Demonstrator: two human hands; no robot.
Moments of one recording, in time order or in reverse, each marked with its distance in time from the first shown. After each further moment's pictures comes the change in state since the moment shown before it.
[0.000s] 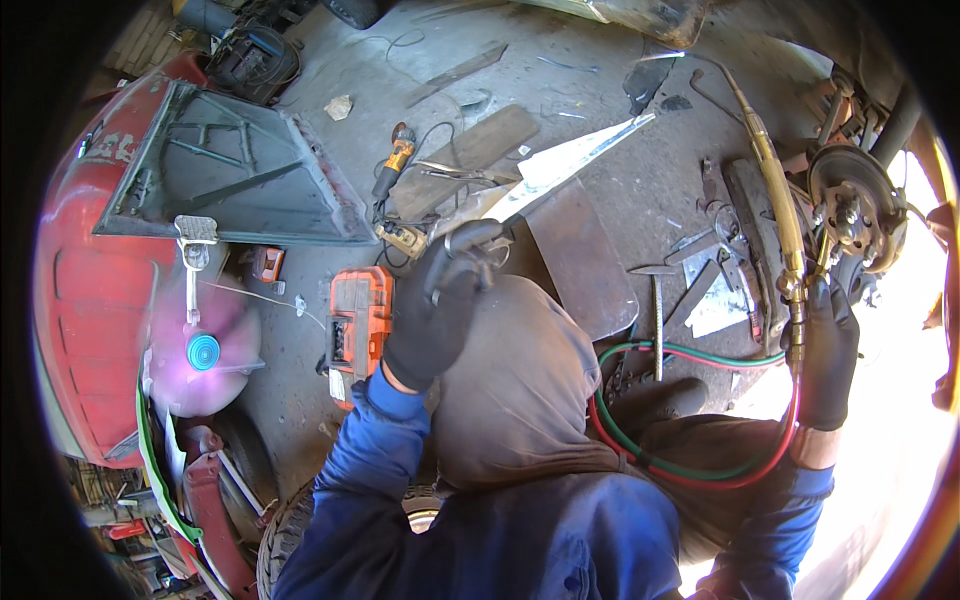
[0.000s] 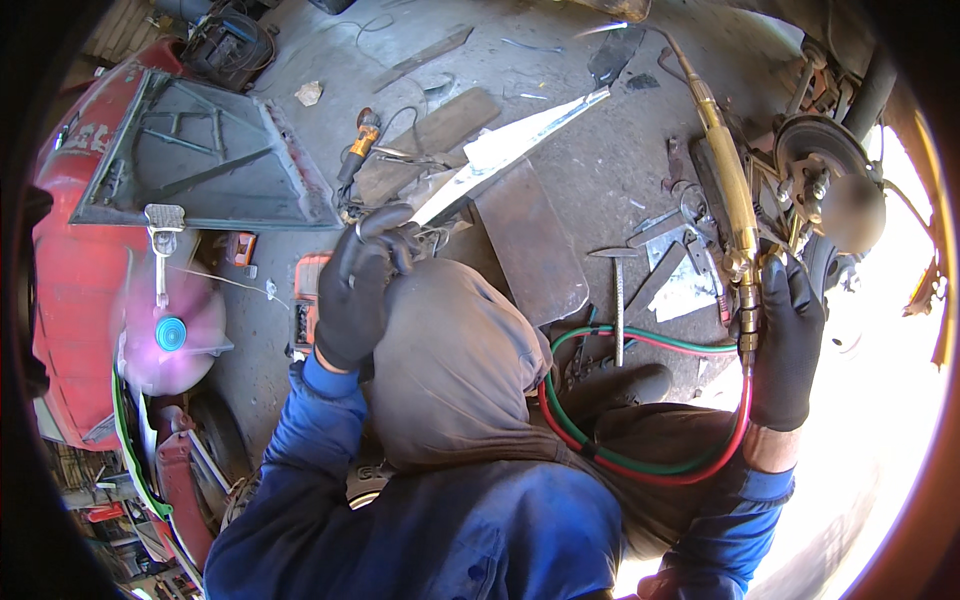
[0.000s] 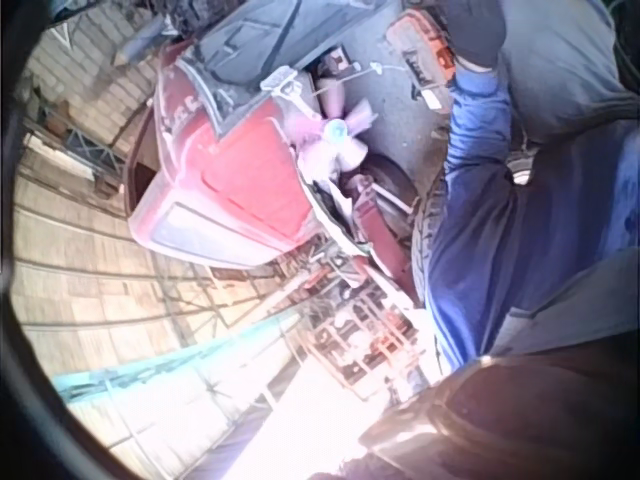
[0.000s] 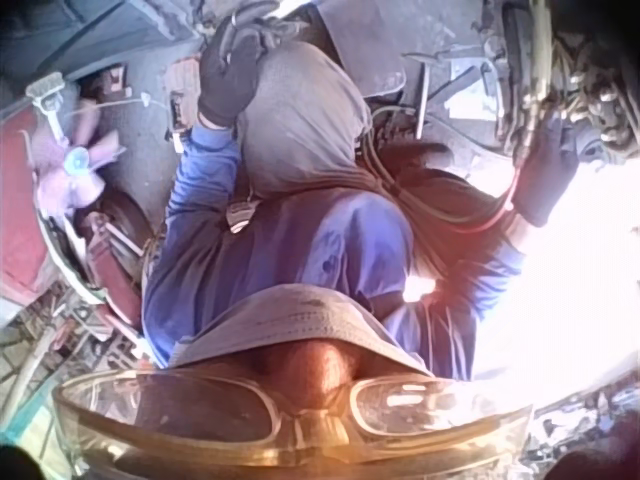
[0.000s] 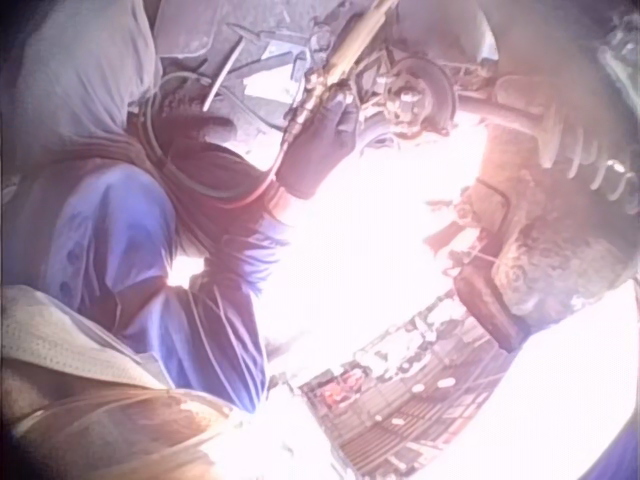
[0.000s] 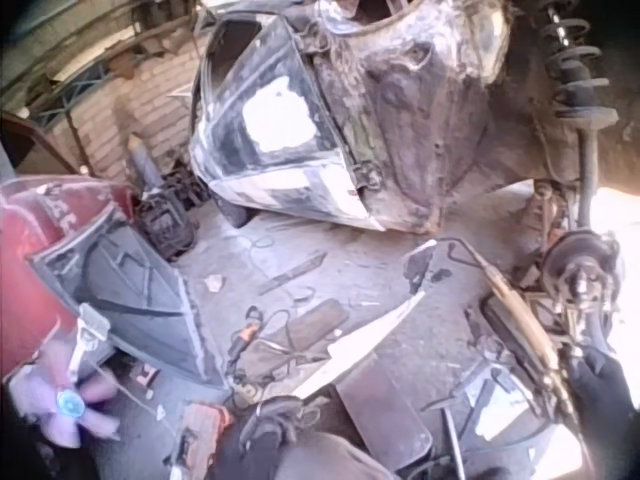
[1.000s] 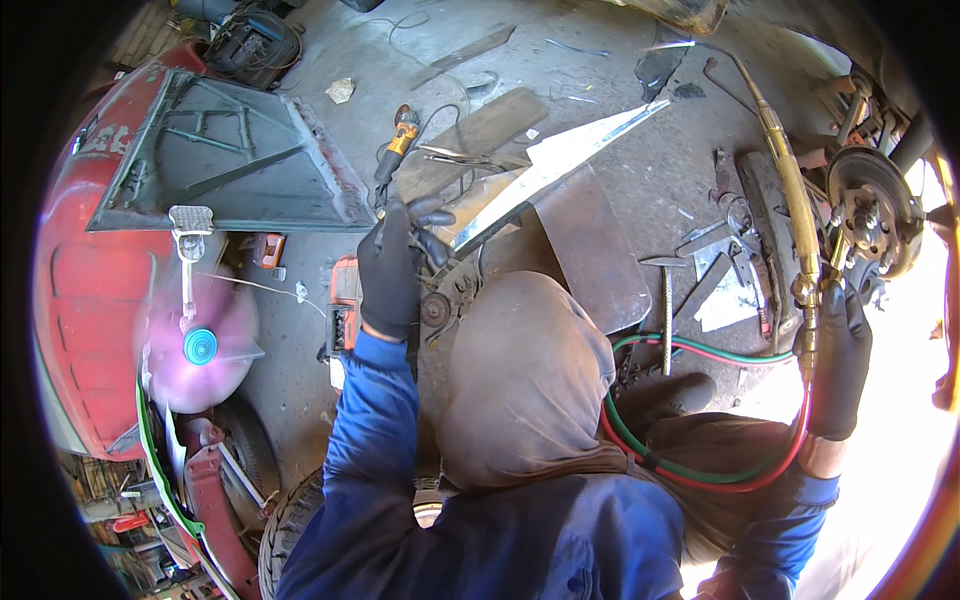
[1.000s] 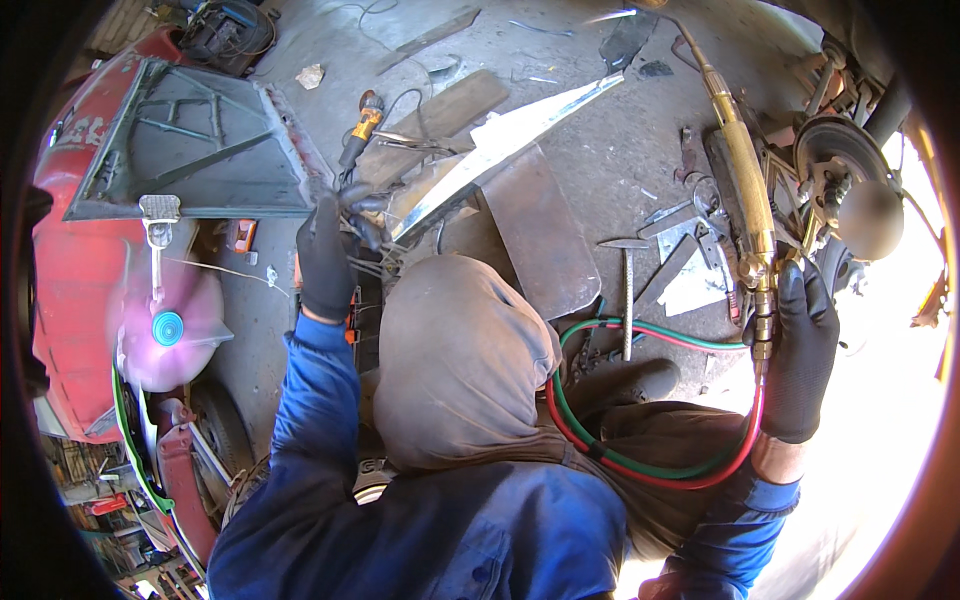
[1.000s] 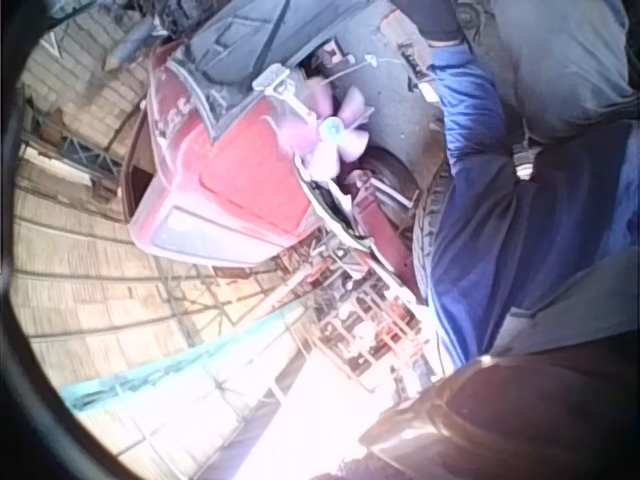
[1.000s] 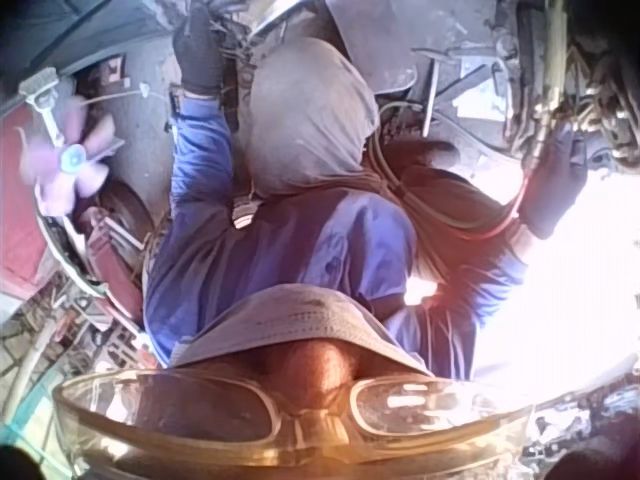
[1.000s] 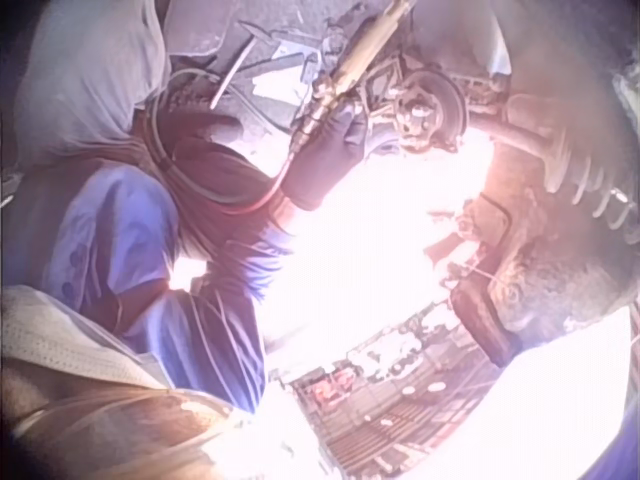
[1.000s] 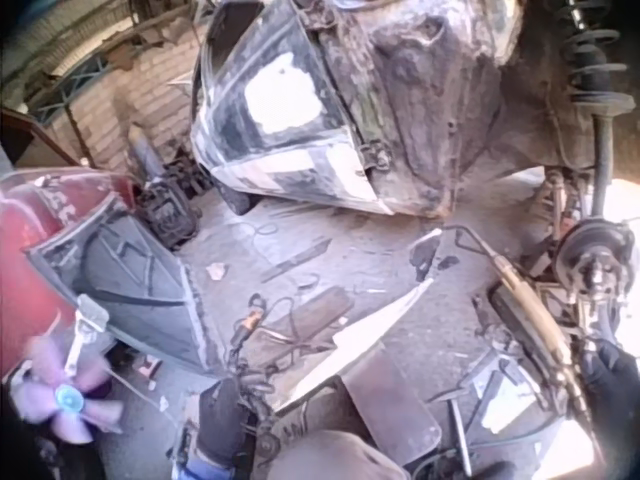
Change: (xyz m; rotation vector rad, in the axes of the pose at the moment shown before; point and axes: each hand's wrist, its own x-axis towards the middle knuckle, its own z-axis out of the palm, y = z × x) left_hand 0.018 -0.059 -0.038 -0.139 0.285 -0.367; right_hand 0.003 0.008 0.011 0.116 0.064 0.044
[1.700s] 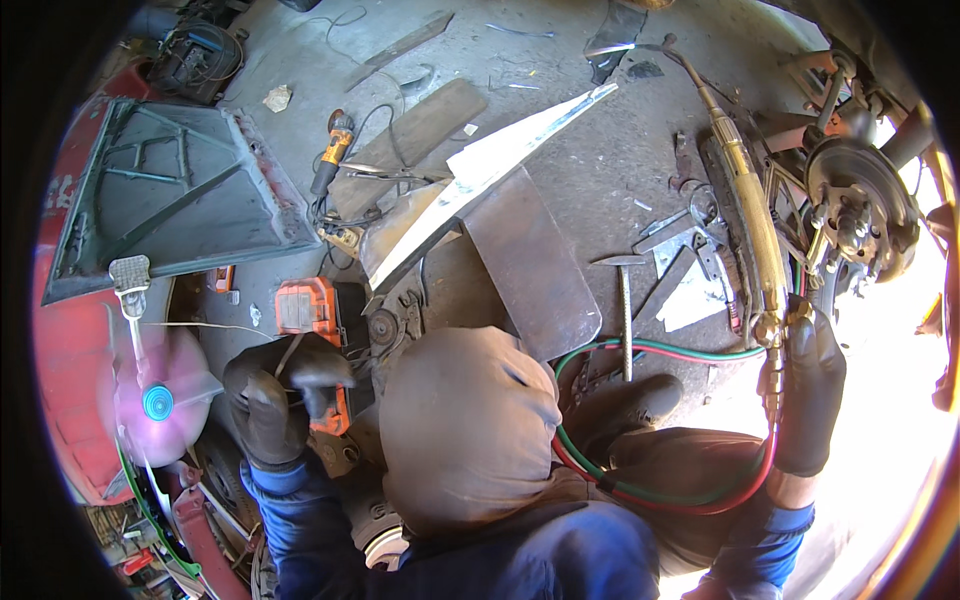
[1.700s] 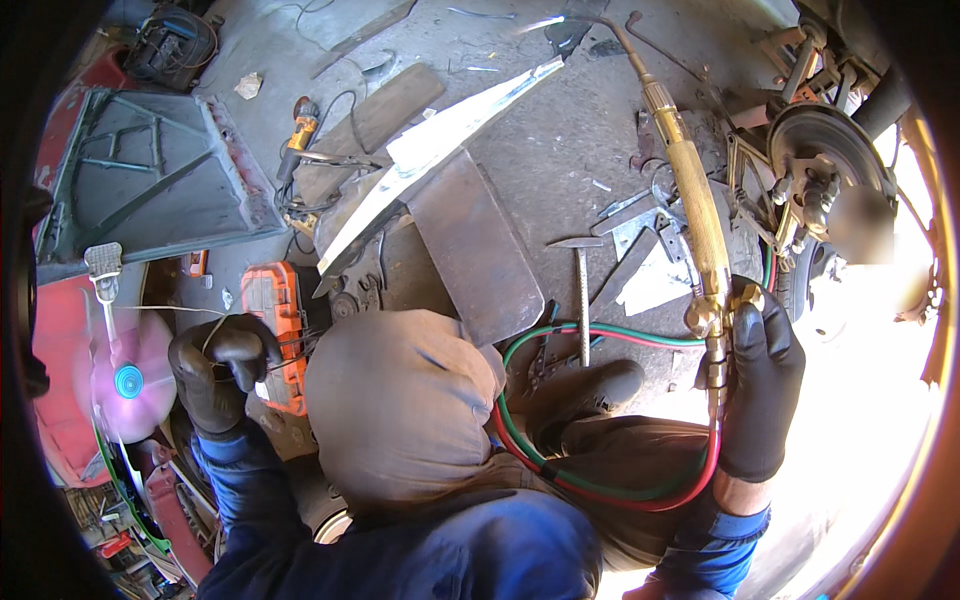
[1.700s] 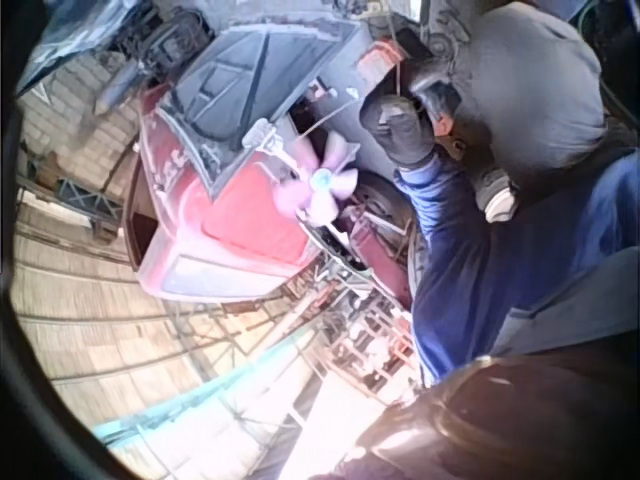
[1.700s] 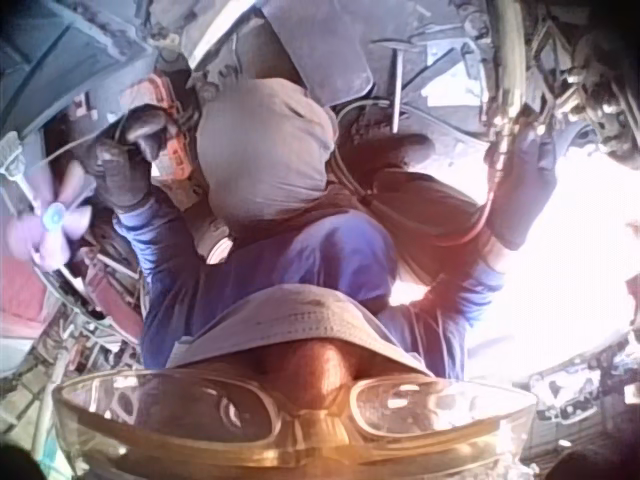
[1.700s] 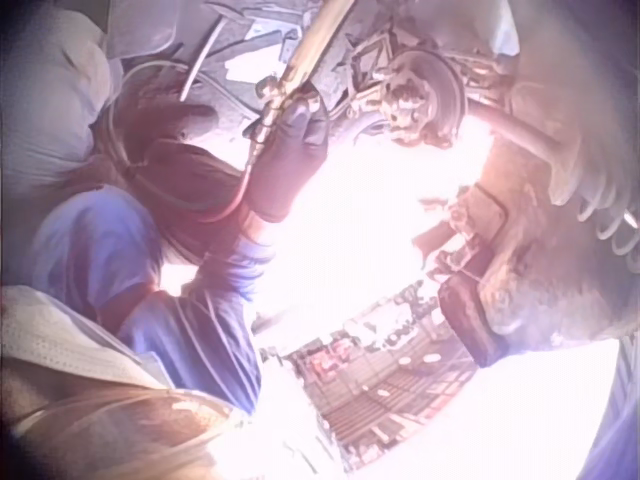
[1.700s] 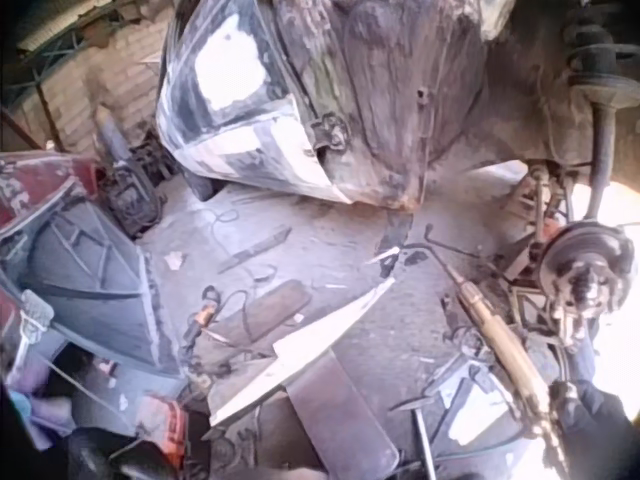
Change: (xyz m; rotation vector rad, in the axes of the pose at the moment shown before) left_hand -0.045 0.069 -0.021 0.116 -0.389 0.202; right_hand 0.011 0.006 -0.005 -0.139 -0.058 0.076
